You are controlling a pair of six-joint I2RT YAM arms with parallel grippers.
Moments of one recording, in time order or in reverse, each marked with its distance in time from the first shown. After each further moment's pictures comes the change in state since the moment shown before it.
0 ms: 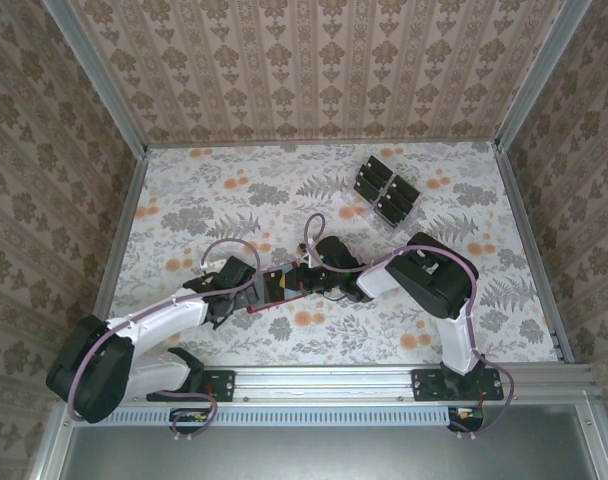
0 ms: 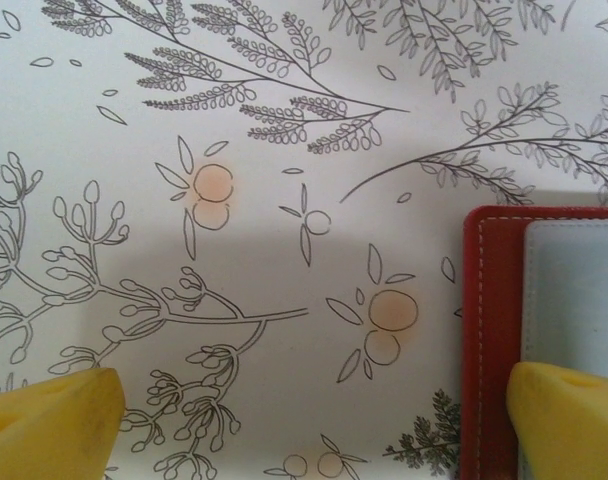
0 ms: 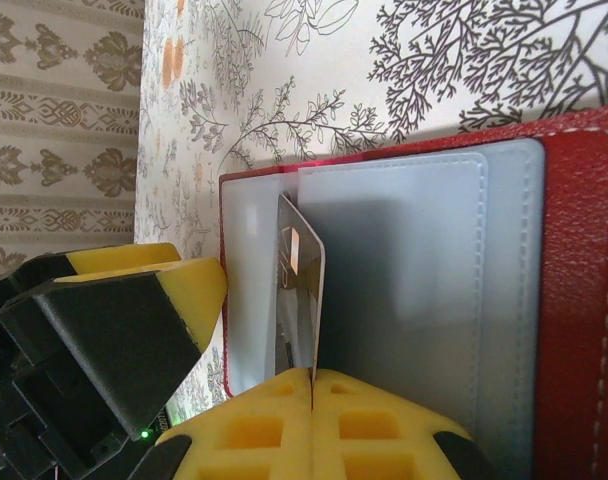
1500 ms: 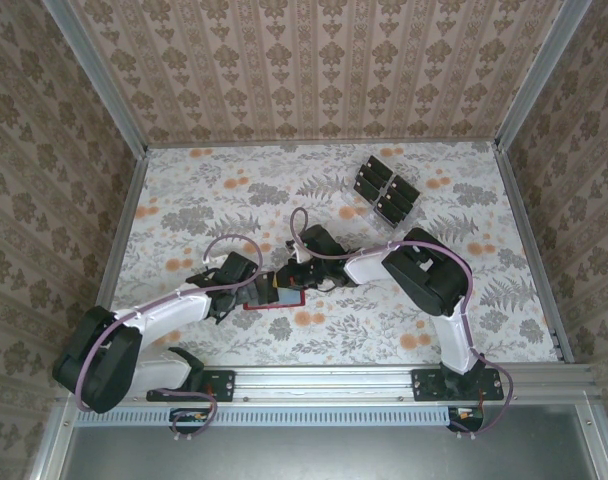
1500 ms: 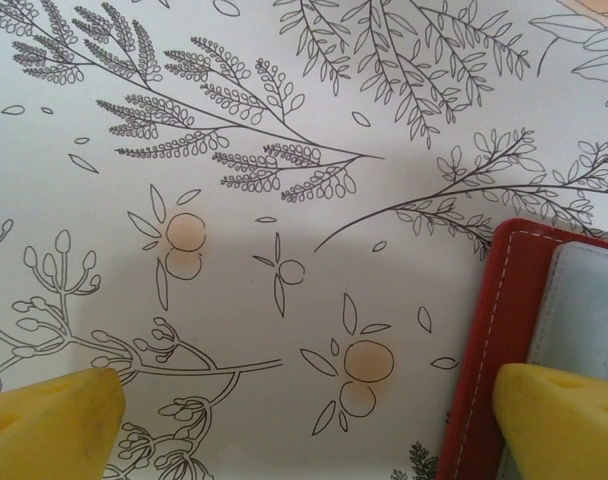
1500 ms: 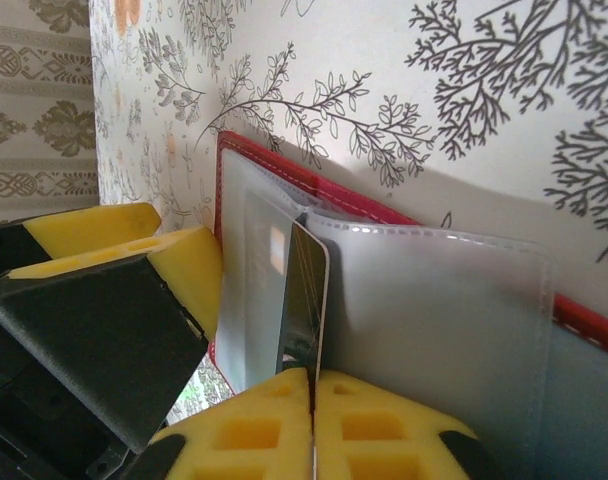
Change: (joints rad) left arm 0.019 0.058 0.021 0.064 0.003 0.034; right arm 0.009 0.042 0.211 -0.341 -0.068 -0.097
